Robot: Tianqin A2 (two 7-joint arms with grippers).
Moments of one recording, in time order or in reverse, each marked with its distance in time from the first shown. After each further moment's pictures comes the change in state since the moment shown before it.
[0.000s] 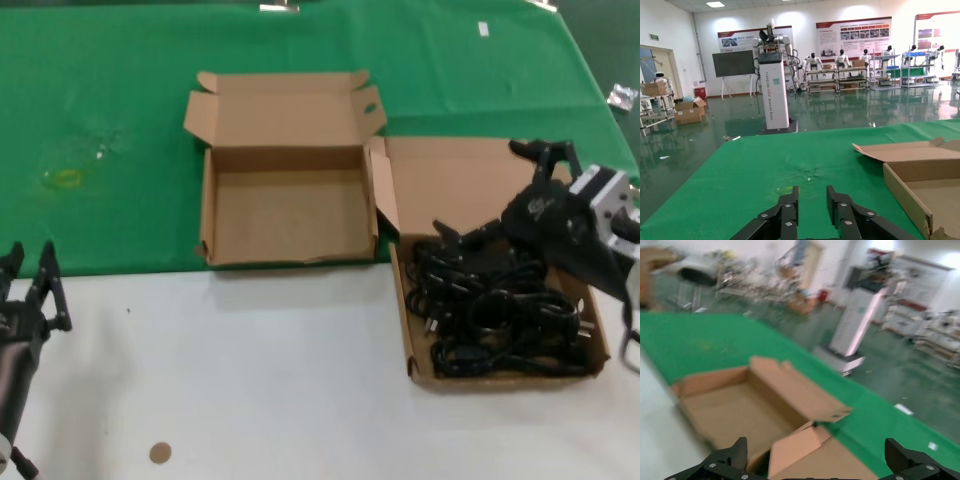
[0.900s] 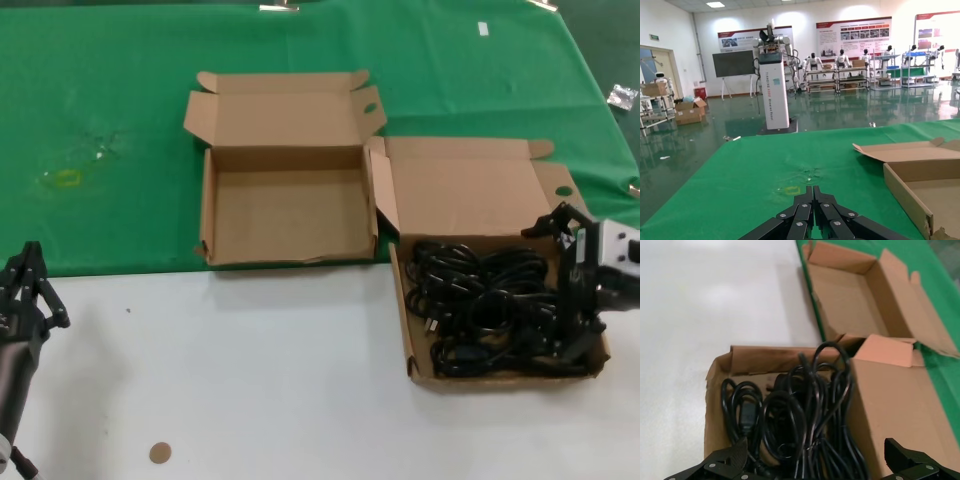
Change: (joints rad) left arm 0.000 0.000 0.000 0.000 0.000 0.000 0.000; right arm 0.228 0.030 0.074 -0.153 -0.596 -0.854 0.156
